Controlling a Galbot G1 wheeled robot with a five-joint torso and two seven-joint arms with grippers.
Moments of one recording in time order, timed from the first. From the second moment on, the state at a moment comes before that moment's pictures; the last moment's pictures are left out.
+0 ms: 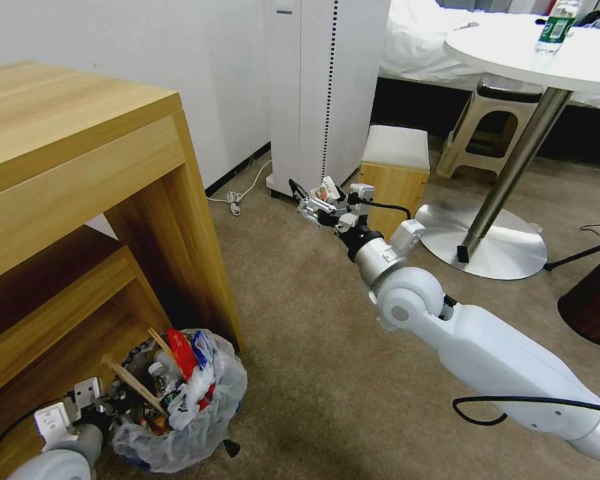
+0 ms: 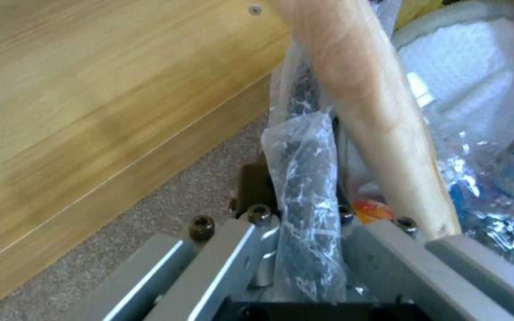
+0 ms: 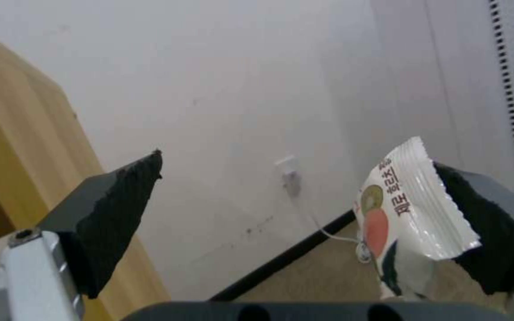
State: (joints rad) left arm 1.73 -1.09 -0.73 -2.03 -0.89 0.58 -0.39; right arm -0.47 0.90 -0.33 1.90 1.14 0.13 0.28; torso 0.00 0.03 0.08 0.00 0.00
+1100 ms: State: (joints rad) left arm 1.79 -1.13 -0.81 -2.10 -0.61 0.42 -0.33; right arm -0.54 0.89 -0.30 1.90 1.09 0.15 0.28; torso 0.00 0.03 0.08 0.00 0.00
